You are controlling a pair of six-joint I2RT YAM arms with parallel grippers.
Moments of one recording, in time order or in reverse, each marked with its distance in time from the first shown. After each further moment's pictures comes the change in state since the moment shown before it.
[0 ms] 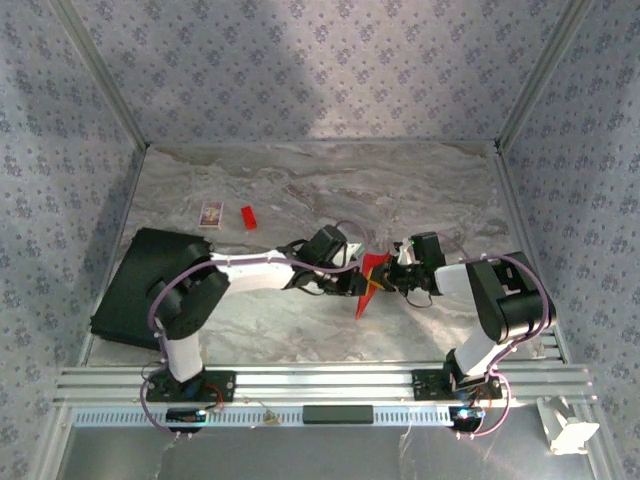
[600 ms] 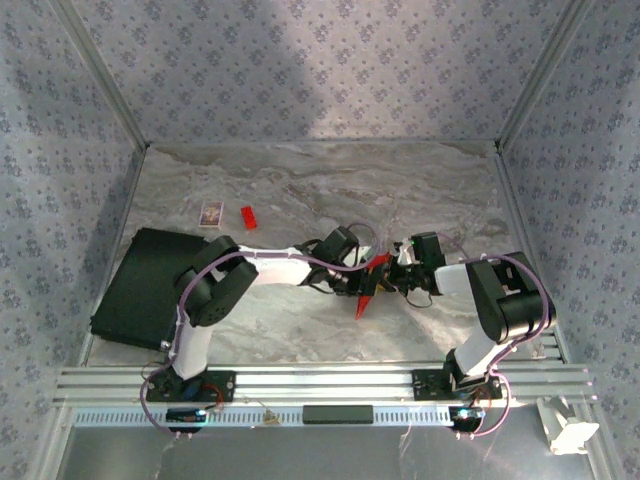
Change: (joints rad) left arm -0.010 0.158 0.098 0.016 0.029 -0.017; right arm 0.000 0.000 0.000 0.000 0.000 0.000
